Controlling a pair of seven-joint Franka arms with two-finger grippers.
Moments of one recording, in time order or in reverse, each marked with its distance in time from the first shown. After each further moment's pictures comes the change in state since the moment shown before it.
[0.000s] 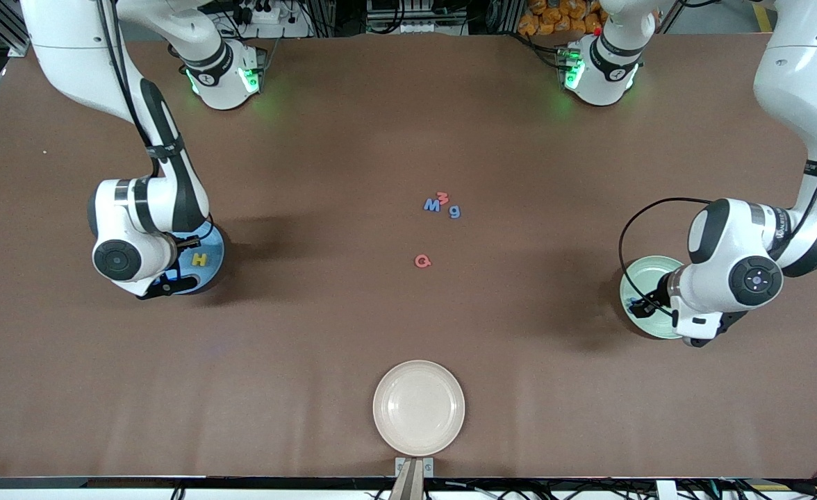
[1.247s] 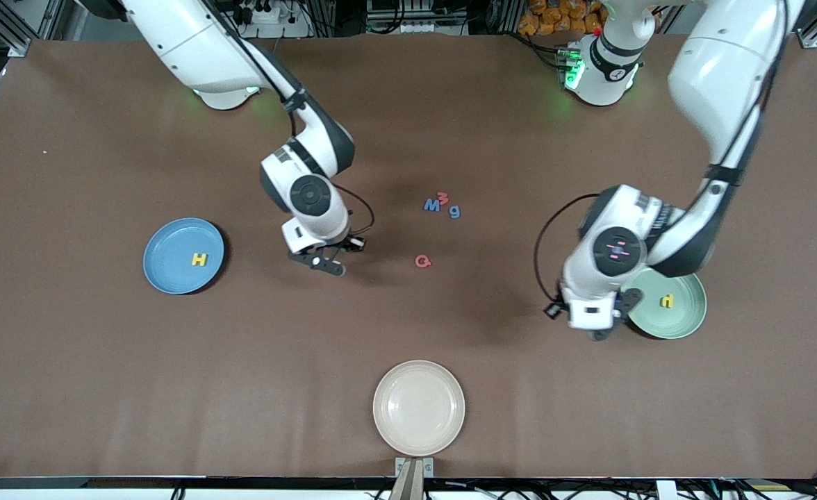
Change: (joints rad) left arm -0.253 -0.003 0.025 0.061 0.000 0.082 -0.366; right arm 0.053 0.061 0.486 0.103 0.000 0.264 1.061
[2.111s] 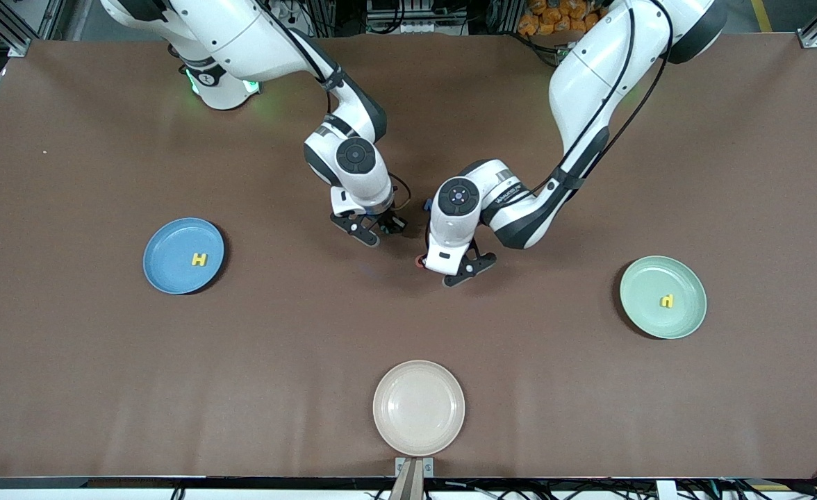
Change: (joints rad) left arm -0.467 0.171 0.061 -0.019 0.003 0.254 -0.178; right arm 0.189 0.063 0.052 -0.046 0.007 0.289 0.558
